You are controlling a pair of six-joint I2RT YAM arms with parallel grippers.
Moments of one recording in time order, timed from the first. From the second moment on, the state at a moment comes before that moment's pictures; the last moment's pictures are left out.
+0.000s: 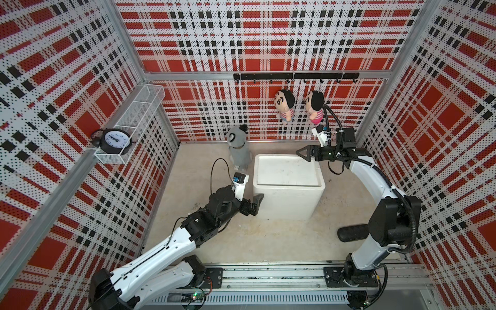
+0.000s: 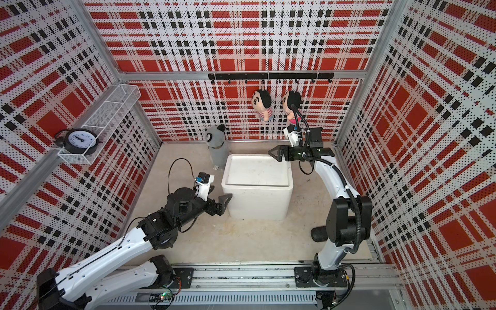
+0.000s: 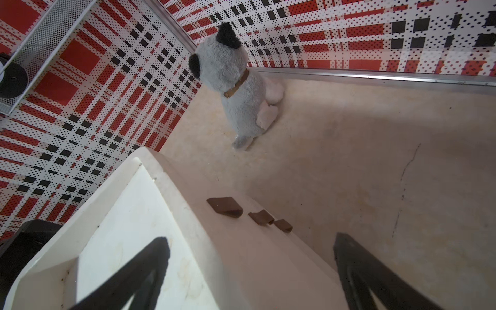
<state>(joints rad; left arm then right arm) -0.78 0.91 0.72 -0.18 -0.13 -0.26 0.08 1.70 1.51 -0.49 -0.80 0.06</state>
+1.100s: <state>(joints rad) -0.58 1.14 0.78 -0.01 -0.09 -0.25 0.17 1.17 0.80 0.01 -0.52 0.41</state>
